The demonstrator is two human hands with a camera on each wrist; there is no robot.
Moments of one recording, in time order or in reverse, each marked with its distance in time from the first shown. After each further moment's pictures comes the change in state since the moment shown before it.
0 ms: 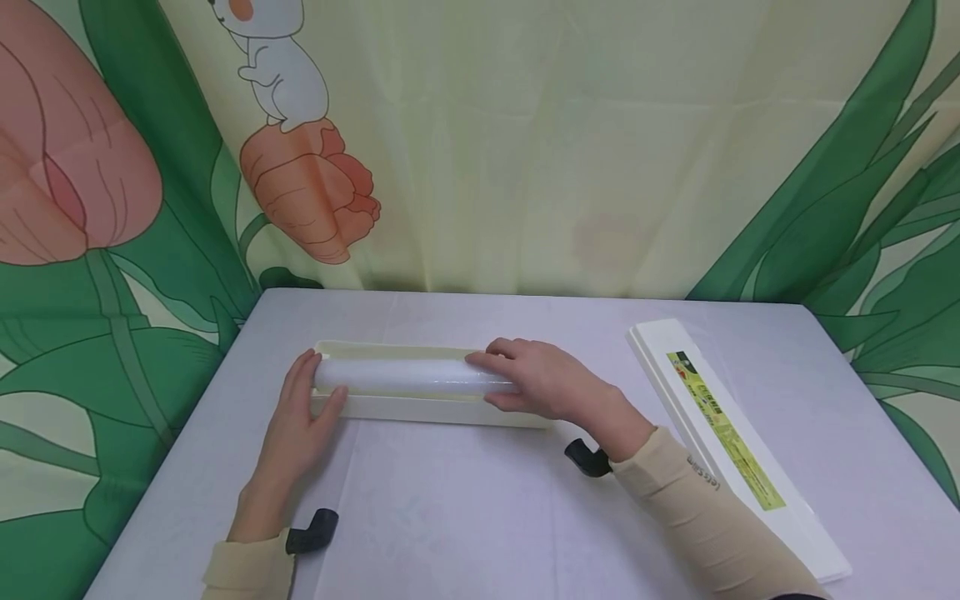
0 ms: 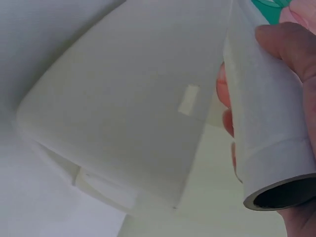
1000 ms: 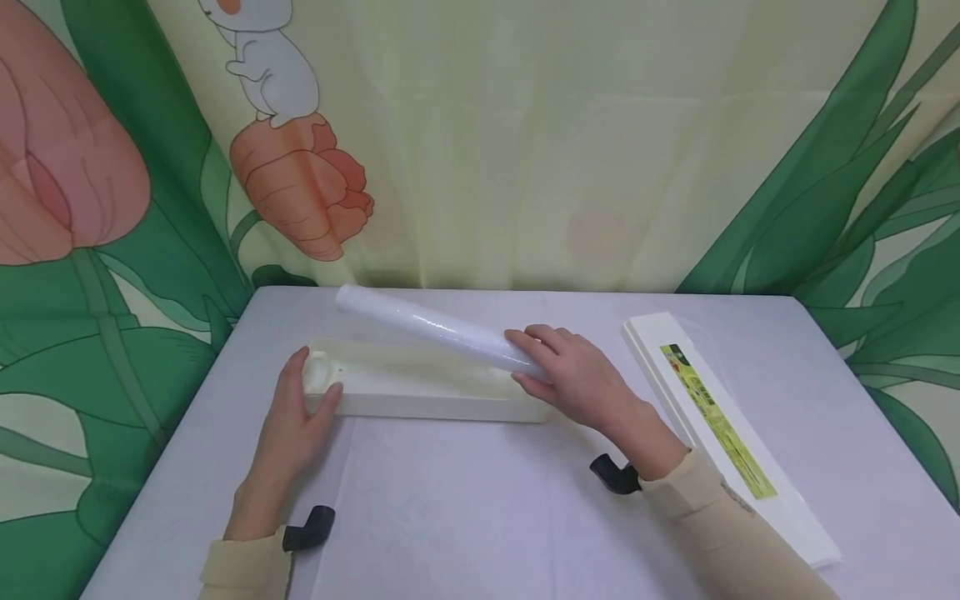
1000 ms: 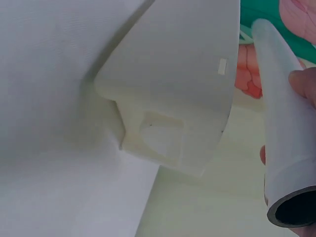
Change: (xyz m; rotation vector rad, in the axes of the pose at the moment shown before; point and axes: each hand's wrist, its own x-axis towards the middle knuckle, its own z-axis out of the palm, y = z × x) left_hand 0.001 0.004 -0.002 -0.037 -0.006 -0.027; right_hand -0.040 0.004 -0.004 -0.132 0.285 0.131
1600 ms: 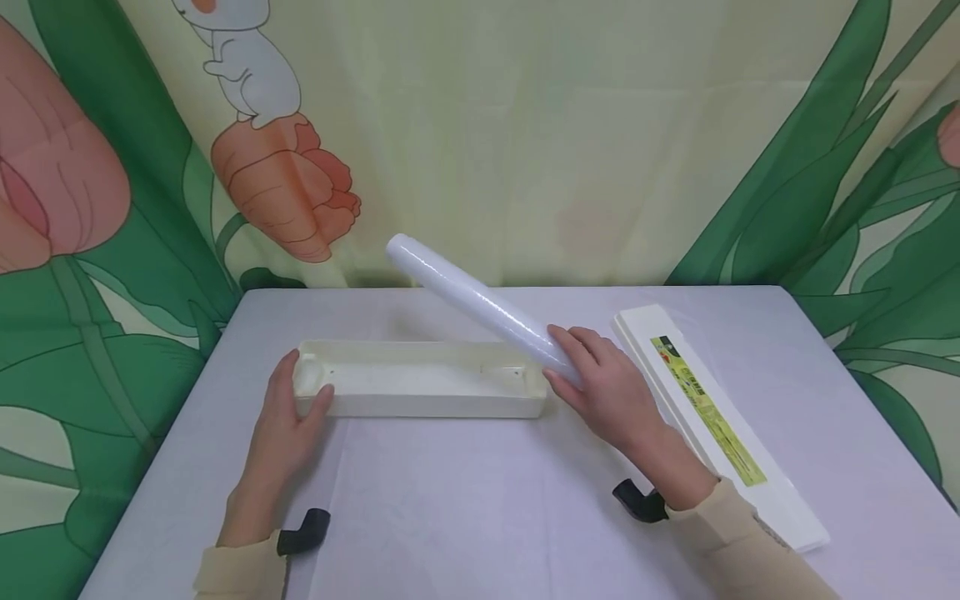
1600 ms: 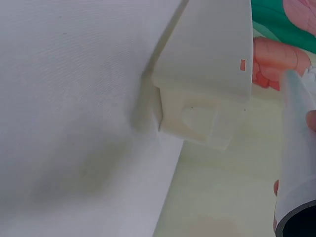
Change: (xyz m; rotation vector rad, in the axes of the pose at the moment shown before) left_hand -0.001 0.003 0.002 0.015 -0.012 -0.045; right_hand -0.042 -0.005 -0.014 -0.055 0.158 0.232
